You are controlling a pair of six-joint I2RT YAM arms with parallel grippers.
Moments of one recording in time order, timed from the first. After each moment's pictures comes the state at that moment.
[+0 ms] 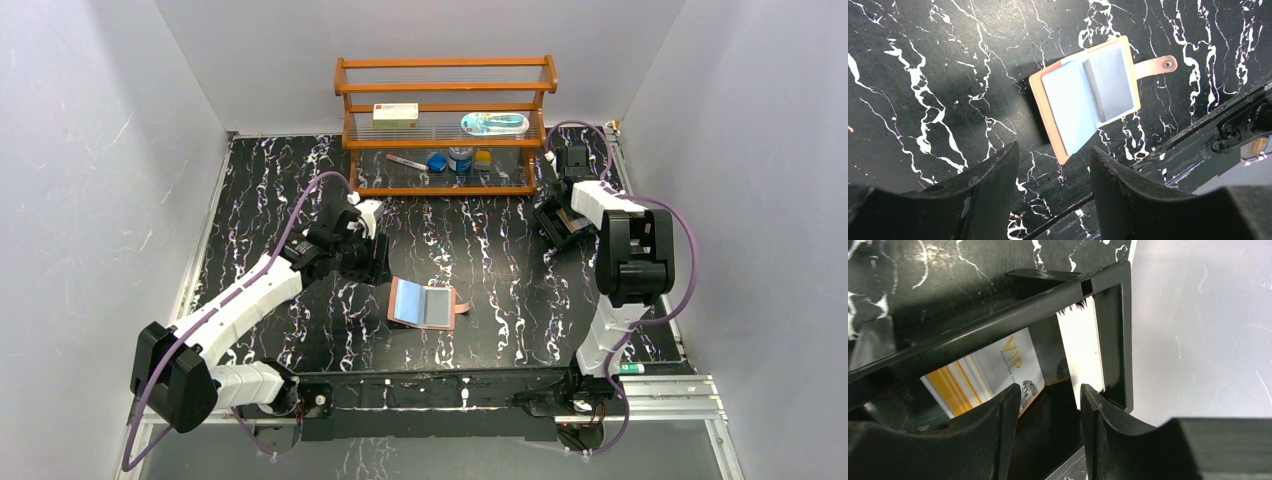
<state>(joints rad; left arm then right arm) -0.58 1.22 0.95 -0.63 0.19 -0.33 0.05 1.88 1.28 -0.34 0.49 -0.43</state>
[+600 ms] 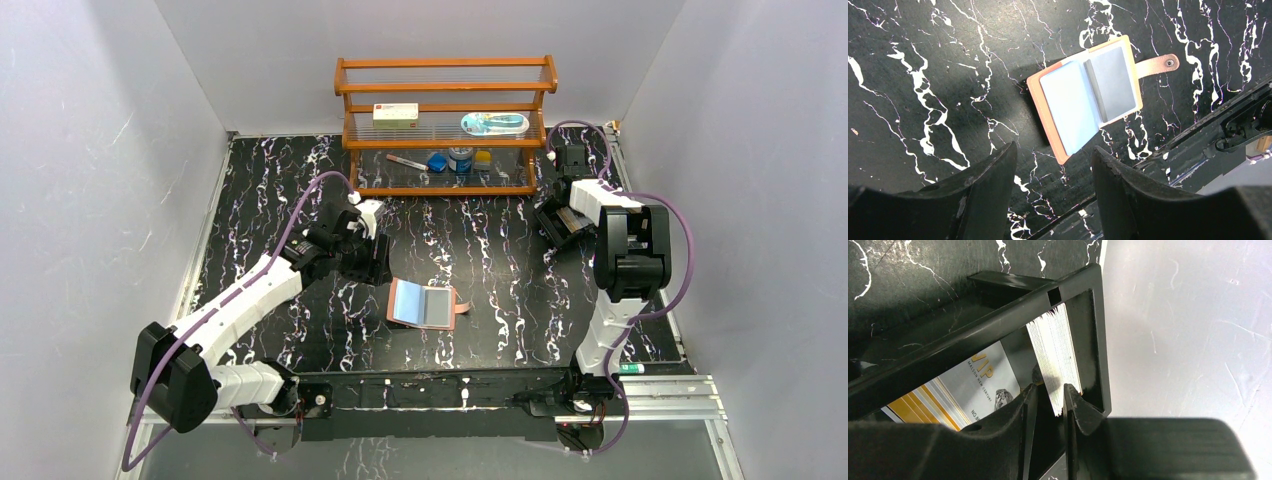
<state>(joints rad) -0.58 1.22 0.94 -0.62 0.19 -0.30 0.05 1.94 1.31 -0.30 0.61 -0.49</state>
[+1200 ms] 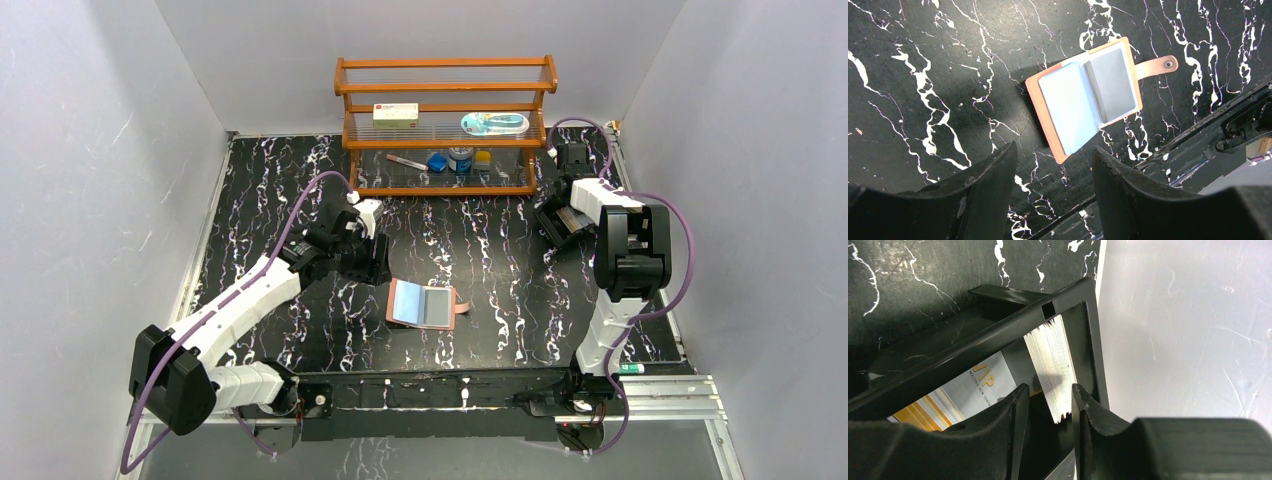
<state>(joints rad) -0.58 1.21 0.94 -0.62 0.18 -0.30 0.04 1.94 1.32 -0.28 0.59 -0.48</state>
